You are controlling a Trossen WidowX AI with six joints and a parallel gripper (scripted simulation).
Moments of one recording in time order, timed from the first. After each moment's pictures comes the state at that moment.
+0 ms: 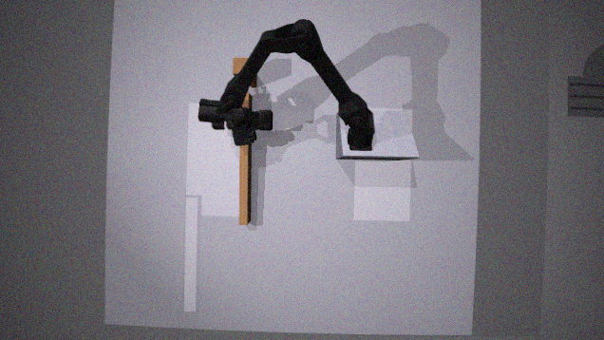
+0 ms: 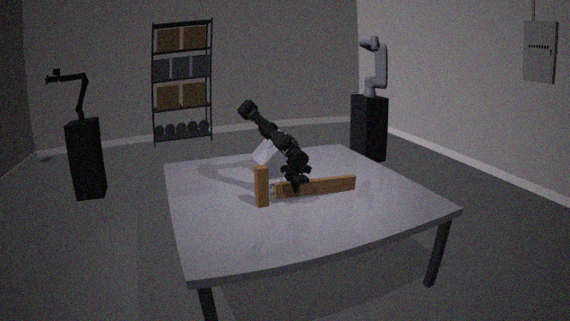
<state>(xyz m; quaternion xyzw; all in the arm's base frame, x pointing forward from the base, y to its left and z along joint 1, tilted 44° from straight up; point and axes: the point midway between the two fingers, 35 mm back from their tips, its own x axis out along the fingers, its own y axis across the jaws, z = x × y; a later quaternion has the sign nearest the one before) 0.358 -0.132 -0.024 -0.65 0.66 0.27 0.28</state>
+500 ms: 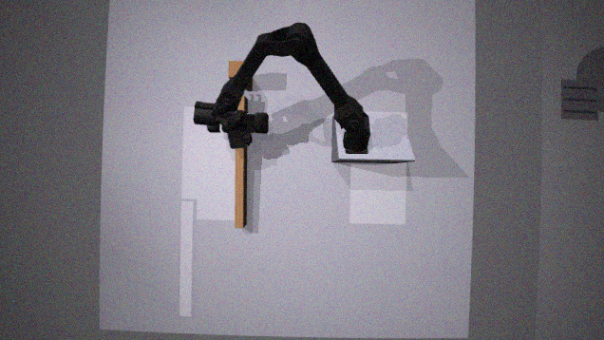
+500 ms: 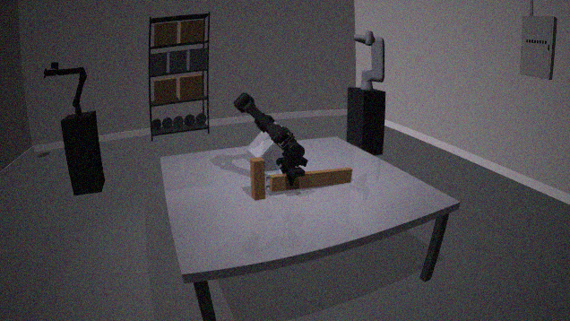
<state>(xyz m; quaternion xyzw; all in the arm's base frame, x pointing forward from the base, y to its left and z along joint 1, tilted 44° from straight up) 0.358 -0.133 -0.023 -0.65 0.66 0.27 0.28</state>
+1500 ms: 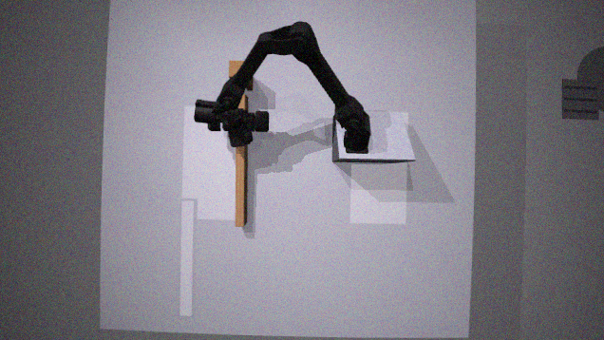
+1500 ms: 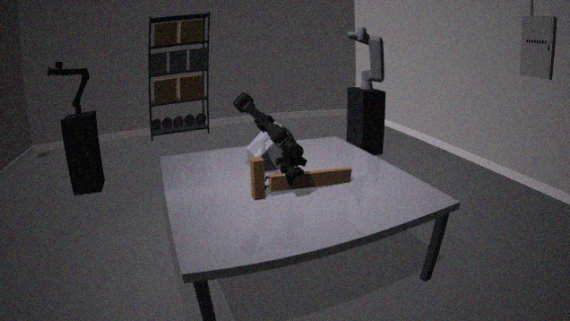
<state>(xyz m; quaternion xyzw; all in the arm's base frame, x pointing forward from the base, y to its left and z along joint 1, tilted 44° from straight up) 0.358 -0.136 -0.021 -0.65 0.66 0.27 0.28</state>
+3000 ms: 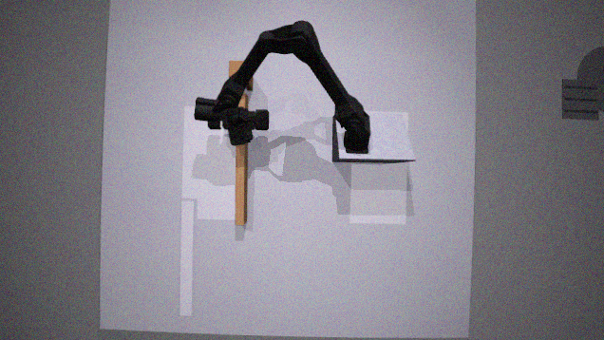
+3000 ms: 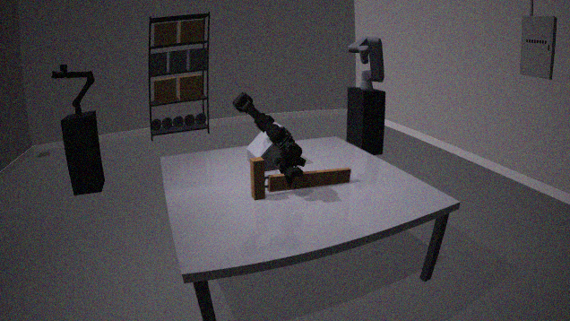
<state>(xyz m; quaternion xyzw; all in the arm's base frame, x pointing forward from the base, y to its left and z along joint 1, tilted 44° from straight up) 0.358 -0.140 -0.017 -0.65 0.66 0.27 0.28</state>
